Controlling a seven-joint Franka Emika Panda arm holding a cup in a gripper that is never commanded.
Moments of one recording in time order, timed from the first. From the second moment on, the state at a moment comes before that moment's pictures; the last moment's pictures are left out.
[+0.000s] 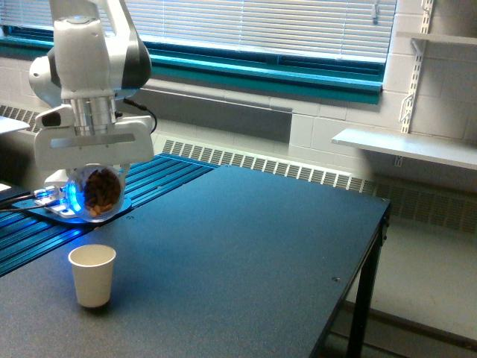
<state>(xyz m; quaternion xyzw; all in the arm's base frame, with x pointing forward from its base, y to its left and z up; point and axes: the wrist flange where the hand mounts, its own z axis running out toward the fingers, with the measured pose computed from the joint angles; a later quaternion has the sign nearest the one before) 0.245 -0.248 0.293 -0.63 0.77 -0.06 0.05</state>
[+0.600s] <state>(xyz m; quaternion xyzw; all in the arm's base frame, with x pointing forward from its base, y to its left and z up) 0.242 -0.254 0.273 -0.62 0.78 -0.03 0.05</state>
